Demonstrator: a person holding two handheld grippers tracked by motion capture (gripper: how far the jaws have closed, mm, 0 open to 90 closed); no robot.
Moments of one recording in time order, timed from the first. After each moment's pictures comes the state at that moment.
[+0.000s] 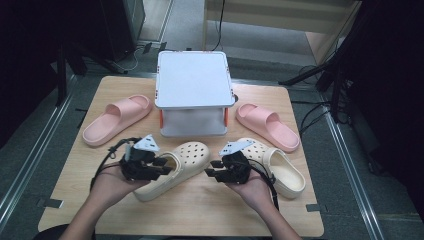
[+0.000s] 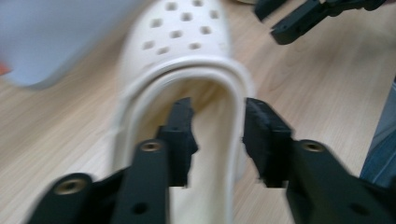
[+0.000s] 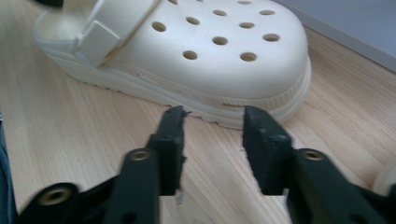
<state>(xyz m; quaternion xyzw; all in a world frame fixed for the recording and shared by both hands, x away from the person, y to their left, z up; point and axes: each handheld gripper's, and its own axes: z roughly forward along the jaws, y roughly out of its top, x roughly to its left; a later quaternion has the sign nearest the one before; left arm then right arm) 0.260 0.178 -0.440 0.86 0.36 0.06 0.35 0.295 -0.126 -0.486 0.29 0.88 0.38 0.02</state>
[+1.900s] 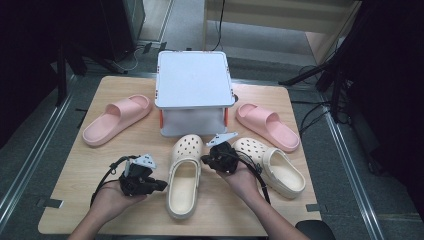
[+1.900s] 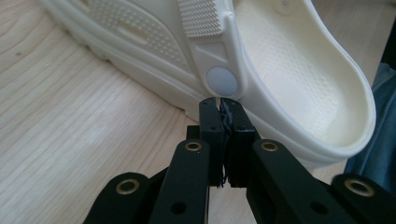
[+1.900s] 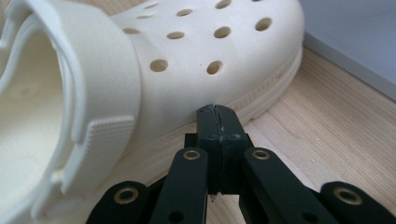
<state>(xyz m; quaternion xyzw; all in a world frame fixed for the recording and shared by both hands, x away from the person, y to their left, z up) 0.245 0.169 -0.504 0.87 0.35 -0.03 0.33 0.324 -0.096 -0.498 0.31 0.88 0.35 0.06</state>
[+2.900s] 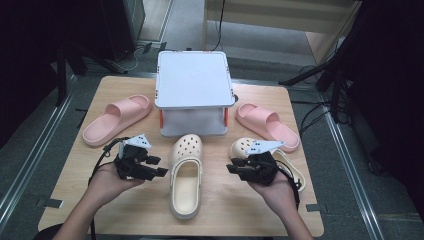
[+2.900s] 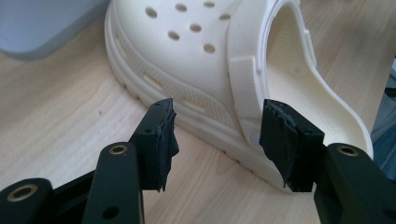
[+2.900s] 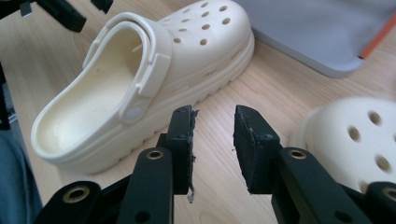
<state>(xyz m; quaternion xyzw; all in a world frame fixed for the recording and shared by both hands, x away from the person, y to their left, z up) 0.275 0.183 -0.465 0.86 0.36 0.01 0.36 0.280 -0.184 -0.448 0.31 0.86 0.40 0.06</state>
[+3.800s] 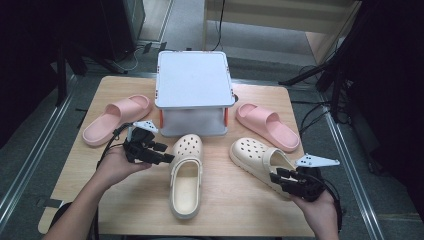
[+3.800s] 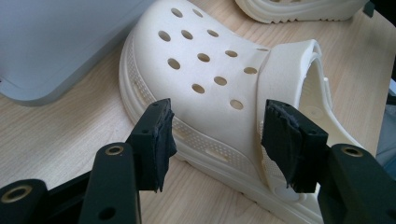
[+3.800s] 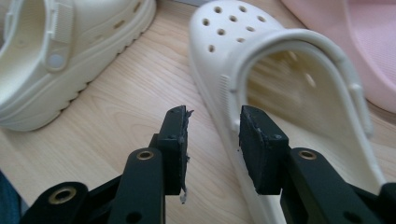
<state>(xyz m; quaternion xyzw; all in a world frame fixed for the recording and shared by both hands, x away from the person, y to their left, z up) 0.318 0.176 -0.463 0.86 0.36 -0.02 0.37 0.247 -0.292 -0.451 0.44 0.81 0.38 0.10</state>
